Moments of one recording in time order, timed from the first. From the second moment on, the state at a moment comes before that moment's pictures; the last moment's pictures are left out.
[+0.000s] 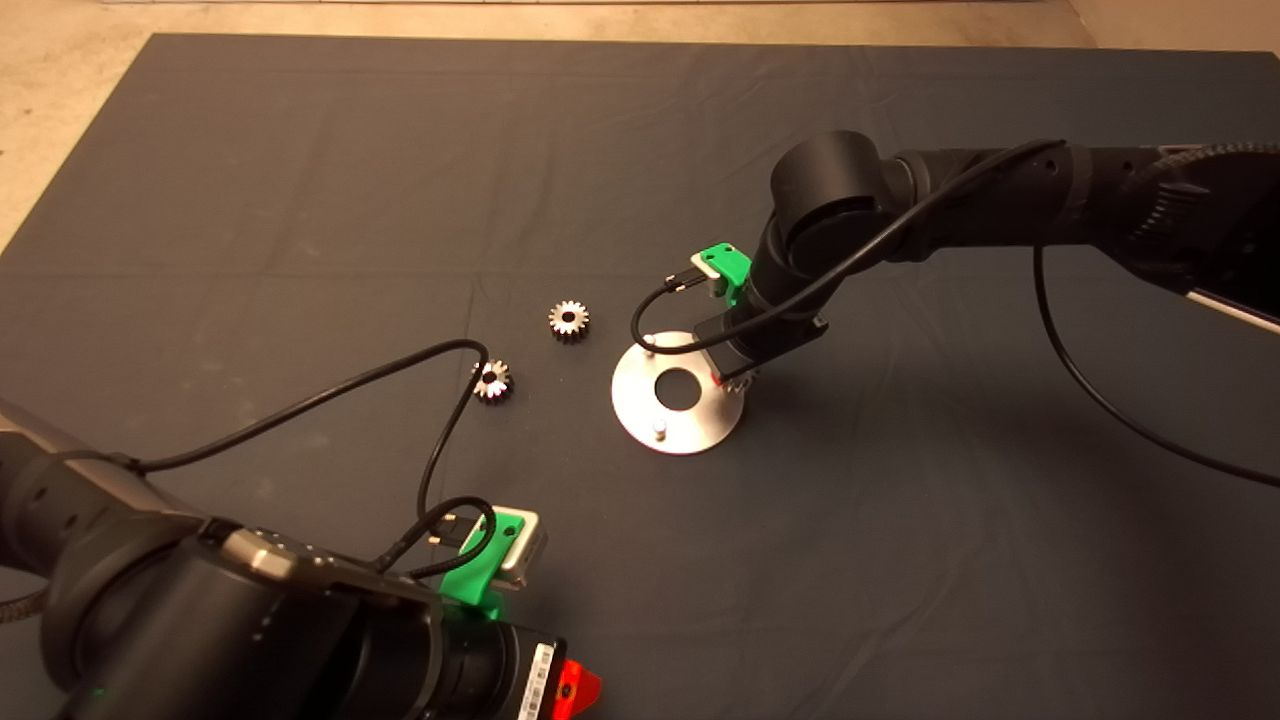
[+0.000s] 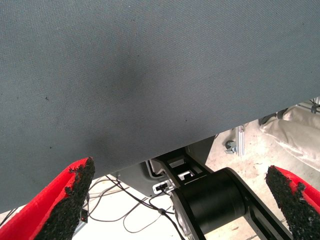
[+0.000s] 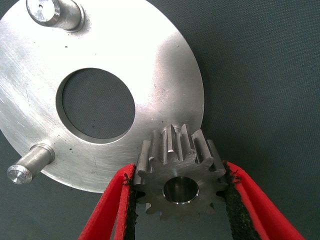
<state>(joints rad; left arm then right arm) -0.10 2.41 -0.33 0.66 1.53 -1.78 0.36 2.79 -1.22 -0.36 -1.53 1.15</state>
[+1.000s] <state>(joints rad) -0.10 2.41 -0.33 0.67 1.53 -1.78 0.35 2.79 -1.23 -0.36 -1.53 1.15</state>
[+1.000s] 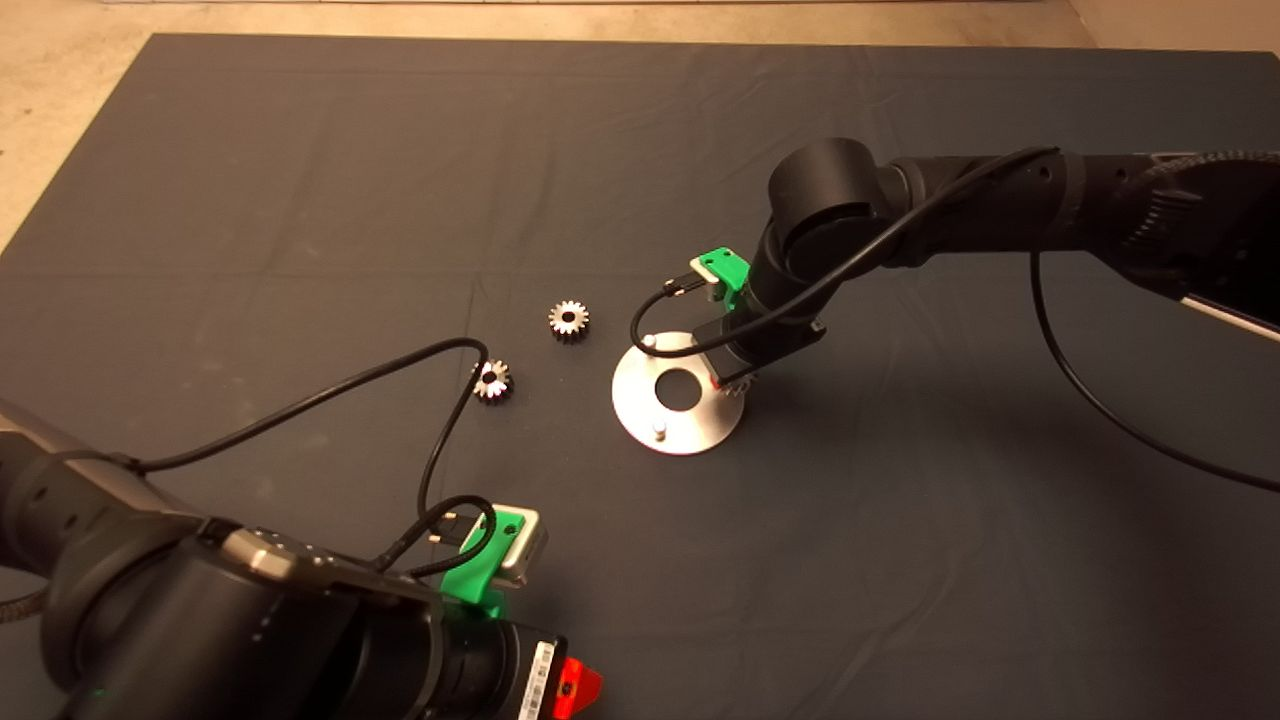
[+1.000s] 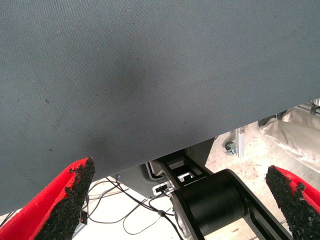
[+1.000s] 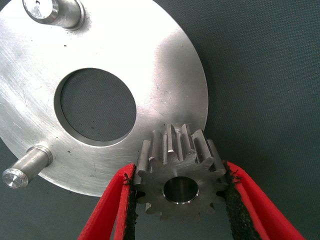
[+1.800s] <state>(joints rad) -0.10 2.41 -0.33 0.67 1.53 -1.78 0.35 2.79 -1.23 -0.36 -1.53 1.15</state>
